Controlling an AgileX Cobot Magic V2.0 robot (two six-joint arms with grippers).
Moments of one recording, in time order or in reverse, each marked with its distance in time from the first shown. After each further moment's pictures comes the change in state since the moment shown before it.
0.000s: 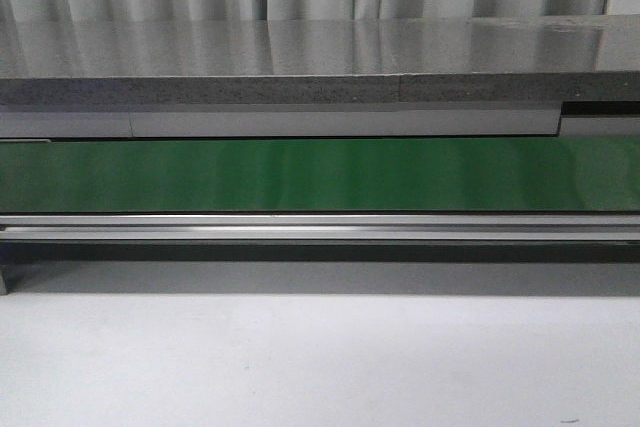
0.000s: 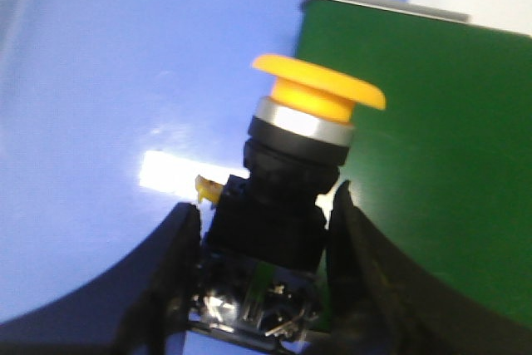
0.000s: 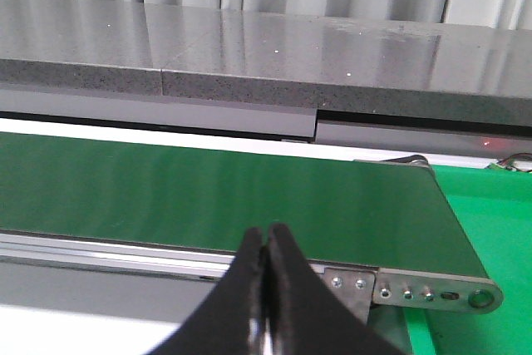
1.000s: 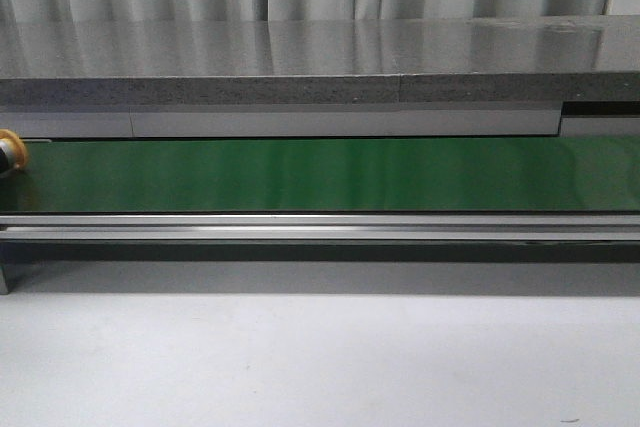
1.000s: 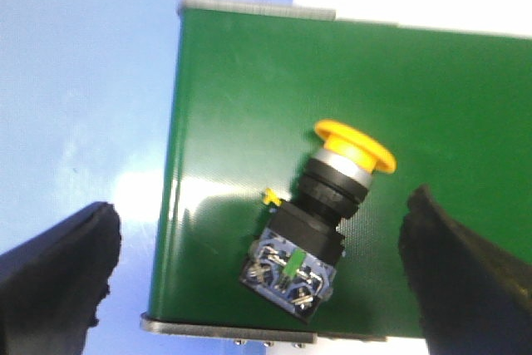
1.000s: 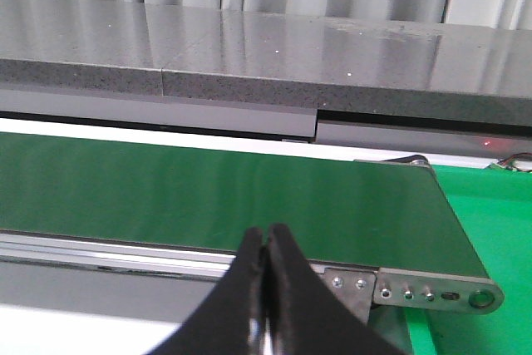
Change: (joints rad) left arm -0.095 -0.043 0.000 -0.025 -0.002 0.002; right arm 0.000 0.000 0.000 0.000 0.000 0.000
